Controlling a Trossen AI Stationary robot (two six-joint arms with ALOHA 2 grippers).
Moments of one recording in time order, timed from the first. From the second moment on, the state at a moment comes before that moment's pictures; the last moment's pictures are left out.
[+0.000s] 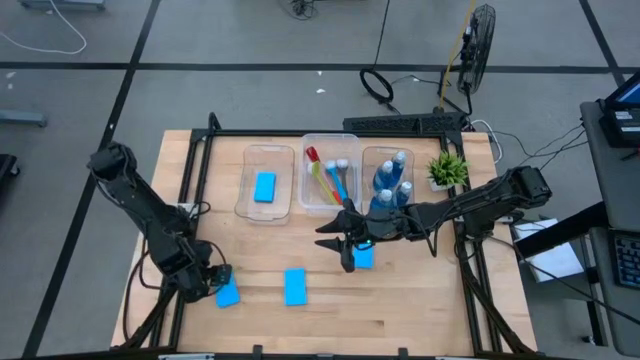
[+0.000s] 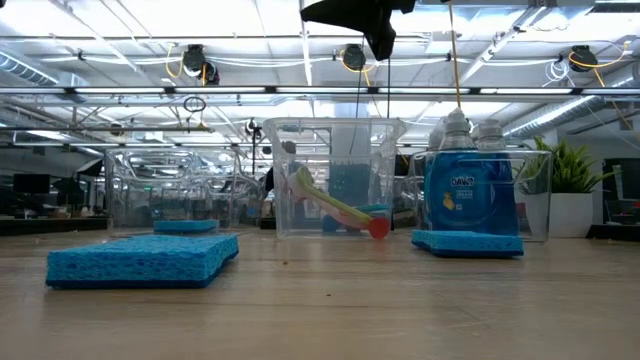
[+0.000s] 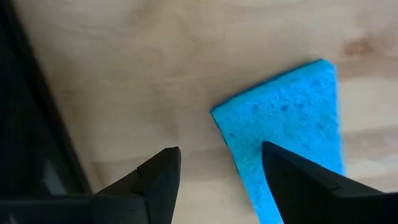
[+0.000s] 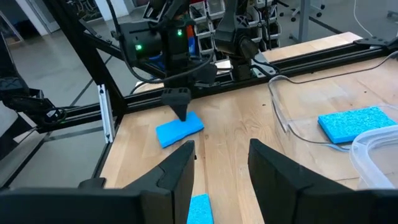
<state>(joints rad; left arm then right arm) -0.97 1.19 0.52 -0.66 0.00 -2.50 0.24 1.53 1.01 0.25 0.18 0.33</state>
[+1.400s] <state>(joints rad) -0.96 1.34 0.65 -0.73 -0.01 -2.47 0.23 1.53 1.01 0.25 0.18 0.33</state>
